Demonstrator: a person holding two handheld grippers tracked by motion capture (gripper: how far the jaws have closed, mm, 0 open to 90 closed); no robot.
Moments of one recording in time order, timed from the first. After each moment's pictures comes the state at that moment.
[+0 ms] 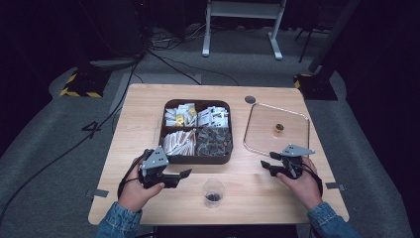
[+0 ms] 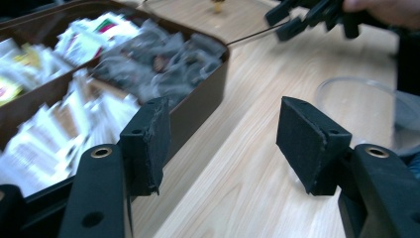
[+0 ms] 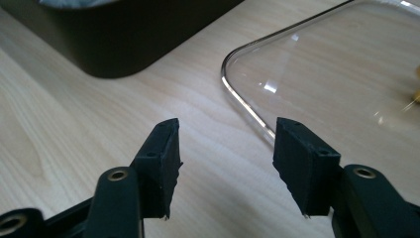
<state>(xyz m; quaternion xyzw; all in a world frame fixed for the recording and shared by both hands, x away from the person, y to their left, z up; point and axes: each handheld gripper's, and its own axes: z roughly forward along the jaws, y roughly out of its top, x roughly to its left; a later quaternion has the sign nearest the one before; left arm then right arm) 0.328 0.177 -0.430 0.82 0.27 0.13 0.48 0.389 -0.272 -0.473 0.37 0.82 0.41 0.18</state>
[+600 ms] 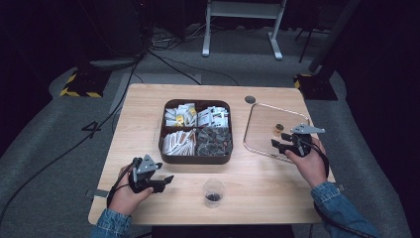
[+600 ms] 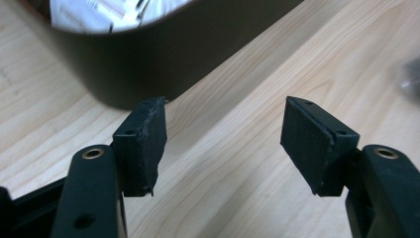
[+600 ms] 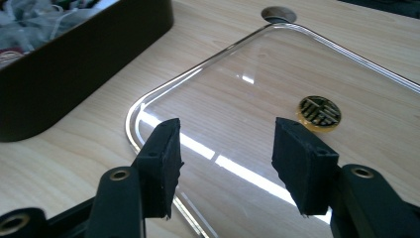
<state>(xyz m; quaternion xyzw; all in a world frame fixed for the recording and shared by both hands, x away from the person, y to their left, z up) 0.333 0.211 -0.486 0.84 0.36 0.14 0.38 0.443 -0.299 -0.448 0.43 0.79 0.39 0.22</state>
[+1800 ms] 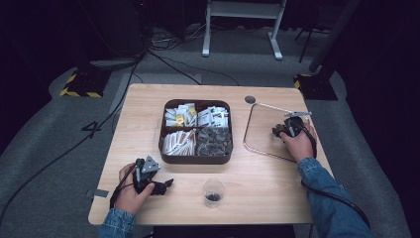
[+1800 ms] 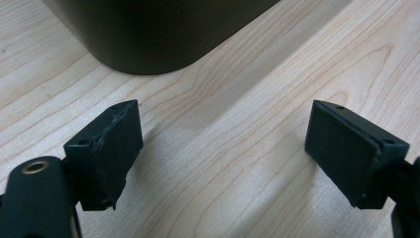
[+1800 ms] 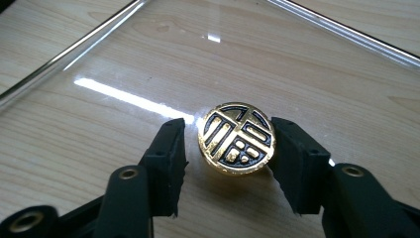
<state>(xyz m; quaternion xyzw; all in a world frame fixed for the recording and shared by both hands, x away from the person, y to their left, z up) 0.340 0.210 -0.504 0.85 0.38 0.14 0.34 0.530 -0.308 -0.486 0.52 0.77 0.31 0.22</state>
